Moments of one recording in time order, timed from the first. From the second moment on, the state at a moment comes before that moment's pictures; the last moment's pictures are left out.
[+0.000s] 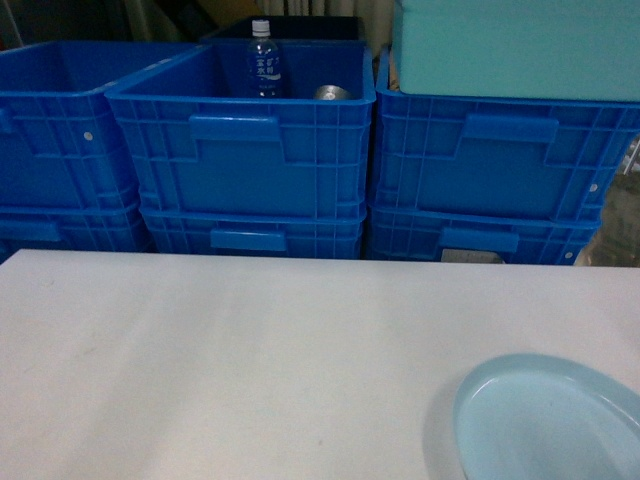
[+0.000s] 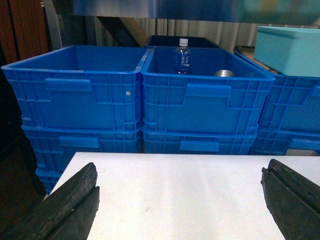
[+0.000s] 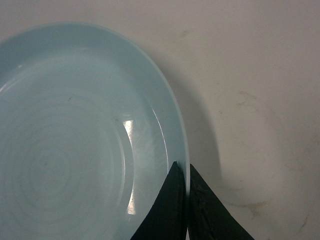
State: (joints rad) left arm -0.01 0.01 0.01 0.03 0.00 -0.03; right arm -0.10 1.90 0.44 0.60 -0.19 0.09
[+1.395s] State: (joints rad) left arm -0.01 0.01 0.01 0.03 0.00 -0.03; right arm 0.17 0.22 0.12 0.00 -0.01 -0.05
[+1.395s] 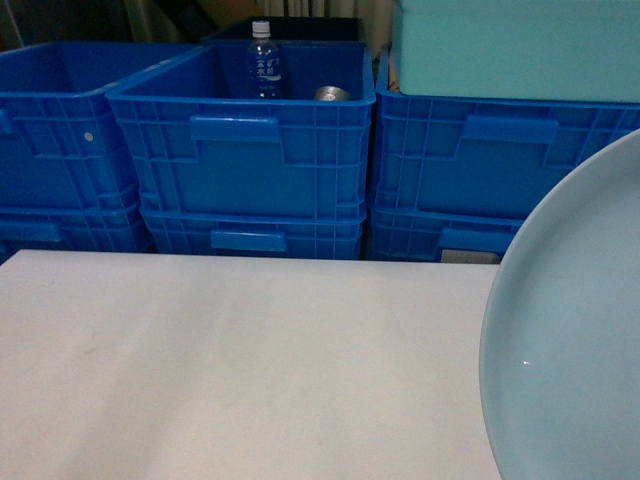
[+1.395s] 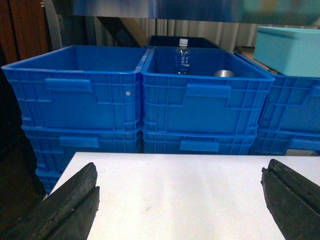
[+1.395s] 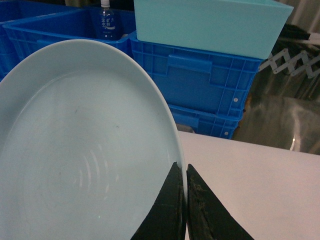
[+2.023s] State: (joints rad) left arm -0.01 0.01 0.01 0.03 0.00 -0.03; right arm 0.06 0.18 0.03 0.11 0.02 -0.13
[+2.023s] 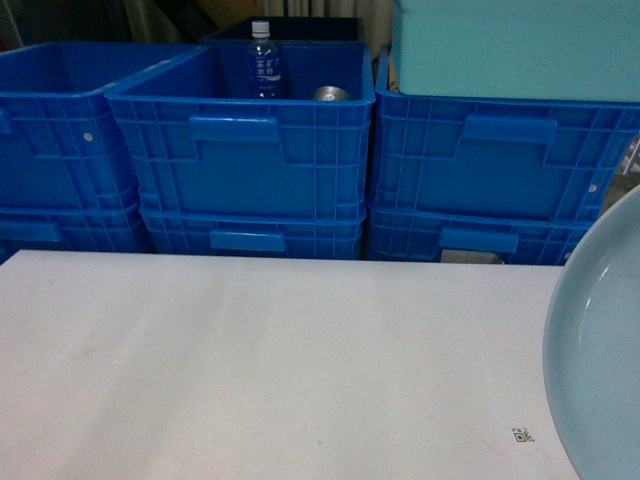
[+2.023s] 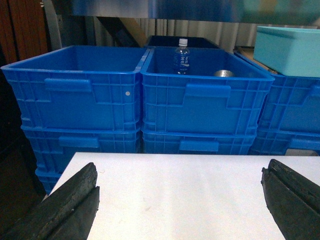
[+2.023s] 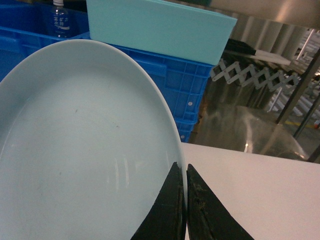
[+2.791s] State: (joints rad) left arm -0.01 0.01 0.01 0.03 0.00 -0.03; right arm 0.07 0.16 0.02 0.12 0.05 -0.19
